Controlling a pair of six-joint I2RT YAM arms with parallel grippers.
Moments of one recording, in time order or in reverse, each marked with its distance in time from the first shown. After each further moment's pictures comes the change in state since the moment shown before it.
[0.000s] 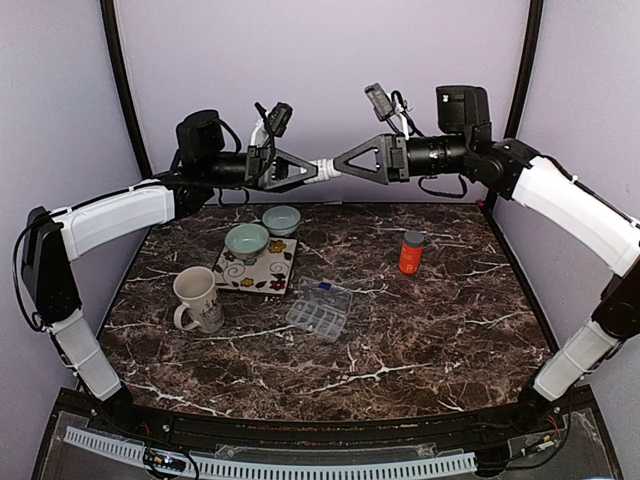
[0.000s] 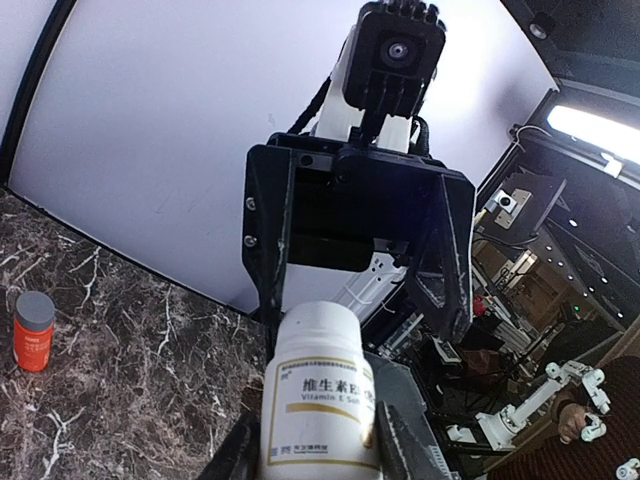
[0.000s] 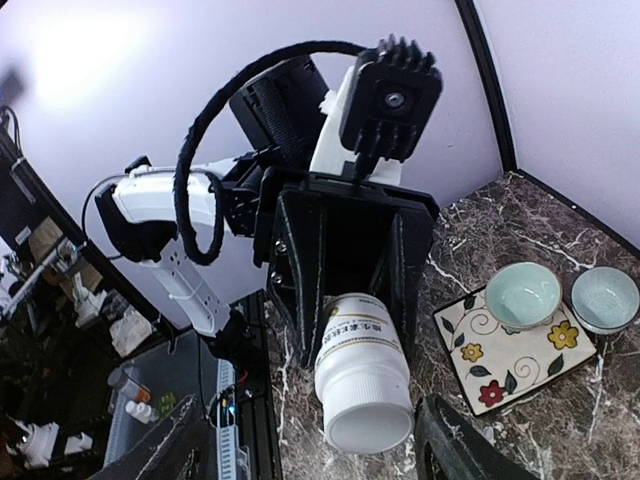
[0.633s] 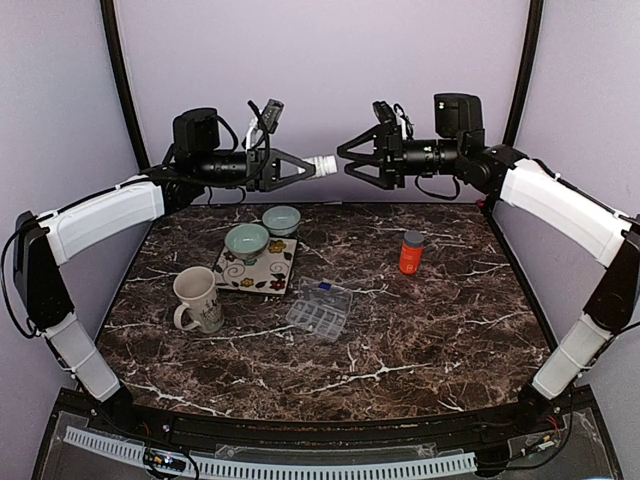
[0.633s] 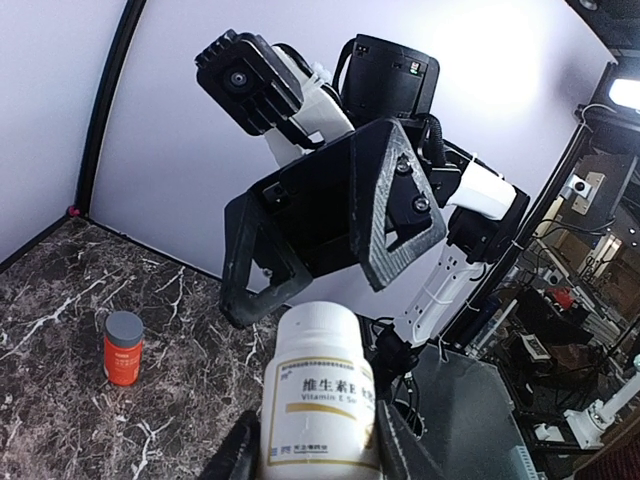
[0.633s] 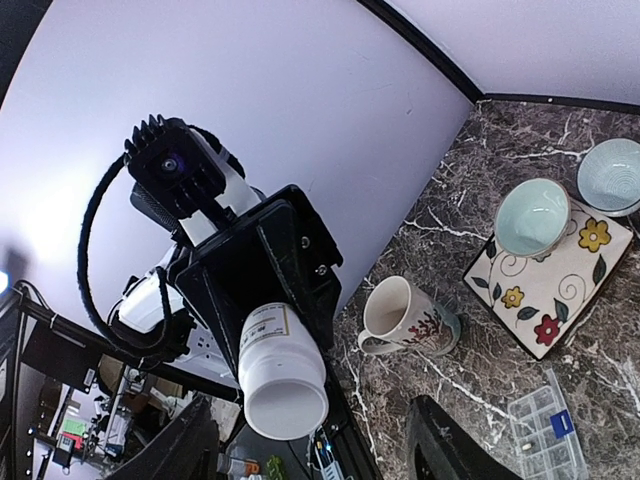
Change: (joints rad) left arm 0.000 -0.058 0.006 -0.204 -0.160 0.305; right arm -0.073 0.044 -0.052 0.119 0.017 0.515
